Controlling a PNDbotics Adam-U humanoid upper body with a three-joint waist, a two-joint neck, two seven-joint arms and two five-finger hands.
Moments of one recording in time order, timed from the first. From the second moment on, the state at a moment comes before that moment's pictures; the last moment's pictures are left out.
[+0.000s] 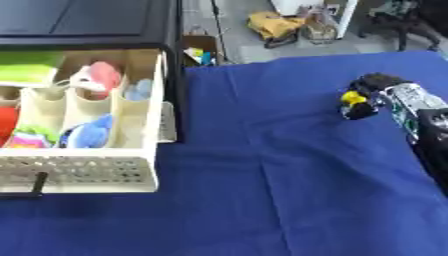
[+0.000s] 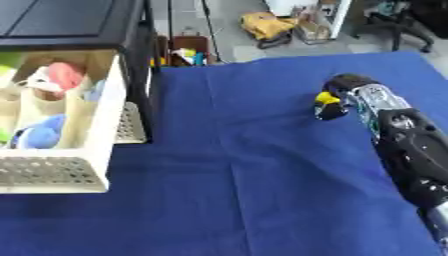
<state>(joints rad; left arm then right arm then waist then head) -0.25 0.32 0.21 -1.99 0.54 -0.74 0.16 -1.01 -0.64 0.08 -0.65 1.25 -0.08 0.35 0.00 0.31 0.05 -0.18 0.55</state>
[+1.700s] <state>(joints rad) -0.25 0.33 0.21 -1.99 0.55 -0.73 0.18 -1.06 -0.68 0.21 -0.94 1.09 -0.15 0.34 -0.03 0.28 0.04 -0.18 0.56</state>
